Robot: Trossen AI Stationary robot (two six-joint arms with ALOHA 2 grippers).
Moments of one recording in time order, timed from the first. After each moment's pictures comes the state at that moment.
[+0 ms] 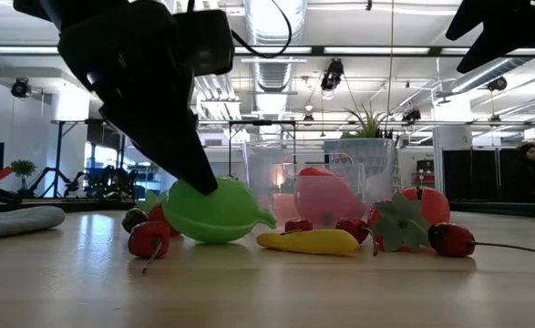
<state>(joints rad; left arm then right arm) -0.44 1.78 1.05 -0.23 -0.29 -0.60 0.64 1.16 1.01 -1.04 0.68 1.22</state>
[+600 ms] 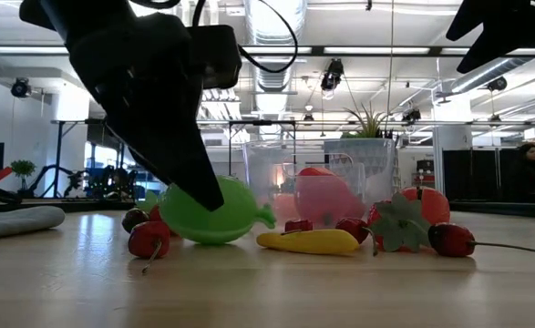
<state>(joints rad) -0.44 1.82 1.07 -0.22 -0.27 -0.65 0.64 1.16 1.01 -1.04 0.68 1.22</state>
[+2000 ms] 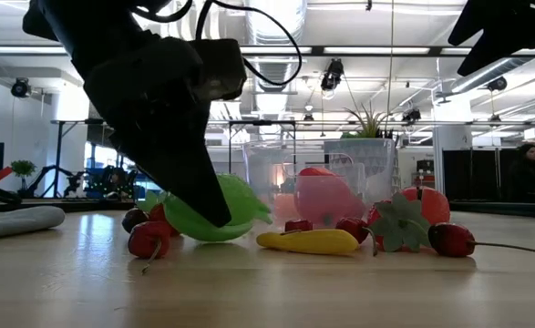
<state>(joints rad) -0.43 1.85 1.07 -0.19 -0.29 -0.65 0.64 1.17 1.00 -1.04 0.68 1.20</state>
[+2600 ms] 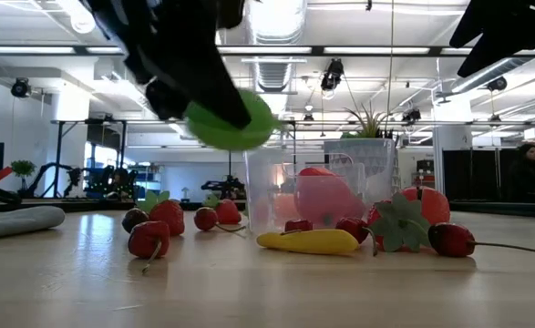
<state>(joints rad) -0.43 1.70 1.10 -0.23 -0.39 -0.55 0.64 1.17 0.99 -1.04 0.68 1.18</state>
